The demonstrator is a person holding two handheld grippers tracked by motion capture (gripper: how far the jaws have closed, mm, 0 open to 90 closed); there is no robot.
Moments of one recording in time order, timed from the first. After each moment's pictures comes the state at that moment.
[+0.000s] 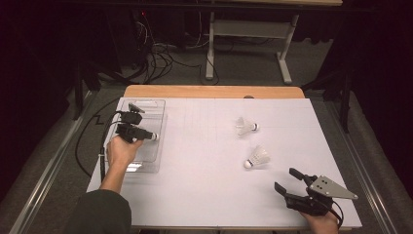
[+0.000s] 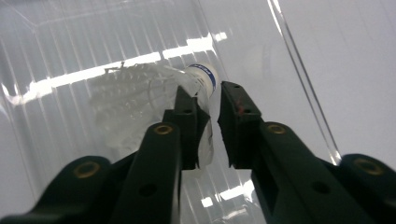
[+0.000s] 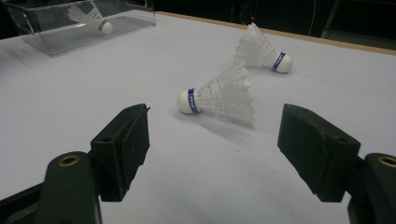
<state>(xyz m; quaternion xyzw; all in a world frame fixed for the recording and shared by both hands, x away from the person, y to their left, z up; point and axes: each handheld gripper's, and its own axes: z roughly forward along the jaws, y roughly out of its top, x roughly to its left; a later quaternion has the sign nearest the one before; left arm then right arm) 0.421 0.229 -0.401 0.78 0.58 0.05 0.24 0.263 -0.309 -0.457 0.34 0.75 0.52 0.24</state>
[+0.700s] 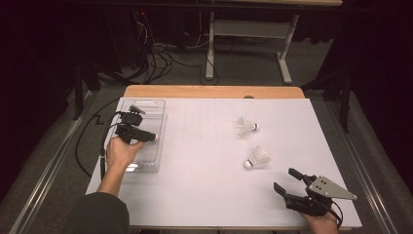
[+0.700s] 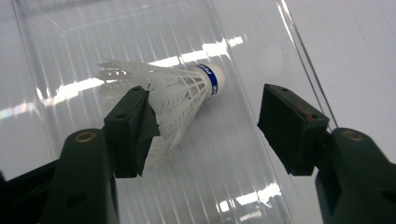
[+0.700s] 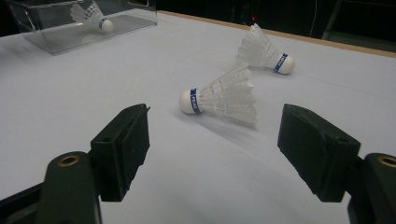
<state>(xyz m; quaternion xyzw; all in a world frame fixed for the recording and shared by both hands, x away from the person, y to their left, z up) 0.413 0.225 -0.397 0.77 0.59 0.09 0.22 0.262 -0.307 -0.457 0.34 0.75 0.52 0.24</state>
